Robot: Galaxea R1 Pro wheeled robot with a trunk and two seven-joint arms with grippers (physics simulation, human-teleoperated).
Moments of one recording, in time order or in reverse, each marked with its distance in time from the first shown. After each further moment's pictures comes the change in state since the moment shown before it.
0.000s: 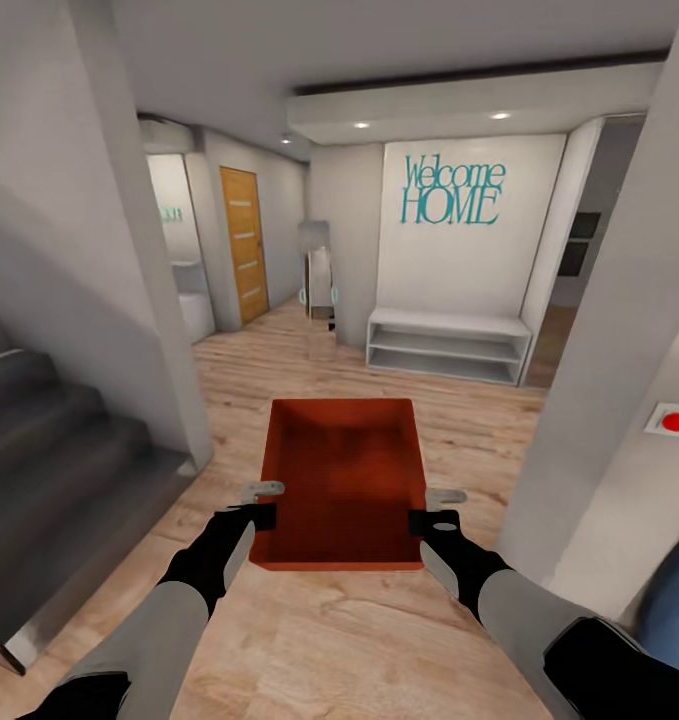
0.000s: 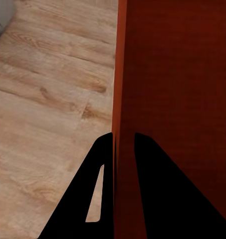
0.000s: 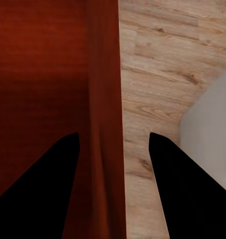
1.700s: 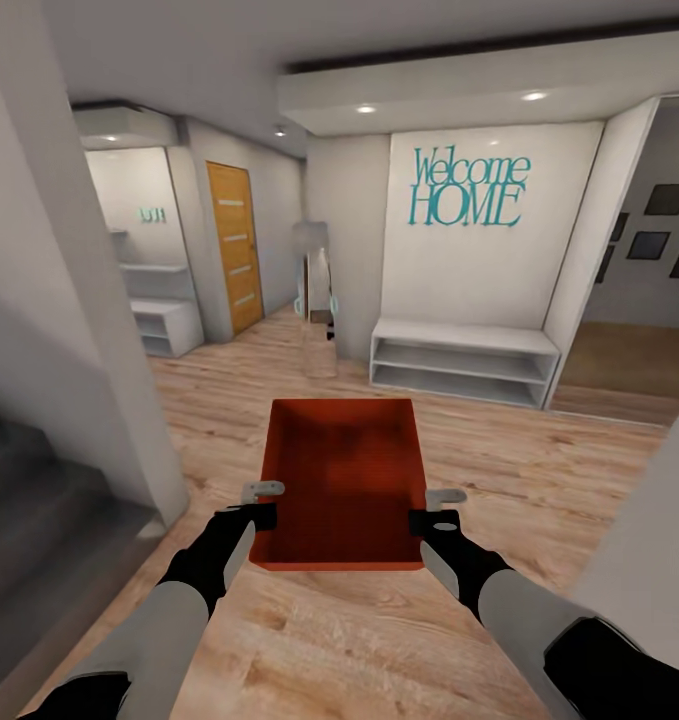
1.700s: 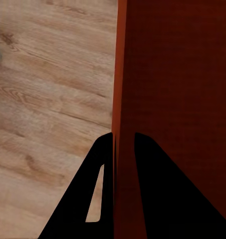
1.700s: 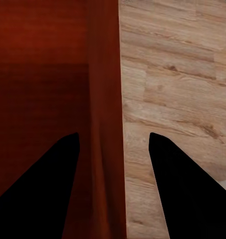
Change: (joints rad) left arm 0.000 0.000 0.000 0.000 0.000 0.000 0.000; right arm 0.000 -0.001 -0.002 0.000 0.001 0.000 0.004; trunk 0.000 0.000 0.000
